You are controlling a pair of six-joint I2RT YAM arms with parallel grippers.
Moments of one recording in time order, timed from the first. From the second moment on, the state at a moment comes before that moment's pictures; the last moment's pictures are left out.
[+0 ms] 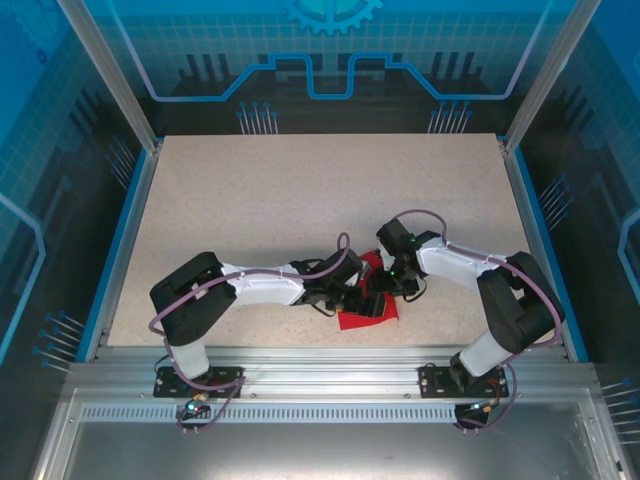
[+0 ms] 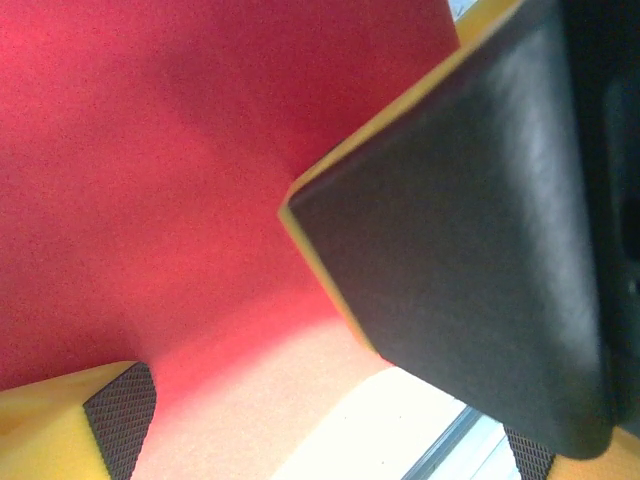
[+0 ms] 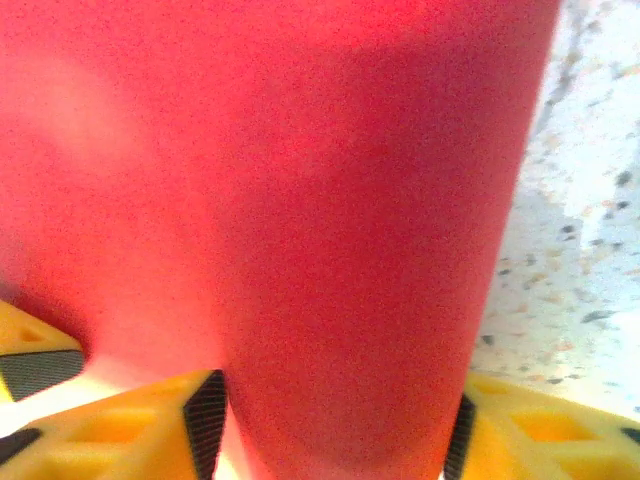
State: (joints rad) left arm -0.96 1.79 0.98 -0.15 0.31 -0.80; right arm 0.50 1.57 0.84 -0.71 -0.22 0.38
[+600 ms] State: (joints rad) left arm -0.66 1.34 0.82 -0.10 0.36 -0.80; right arm 0.22 1.35 0.70 -0.48 -0.61 0.32
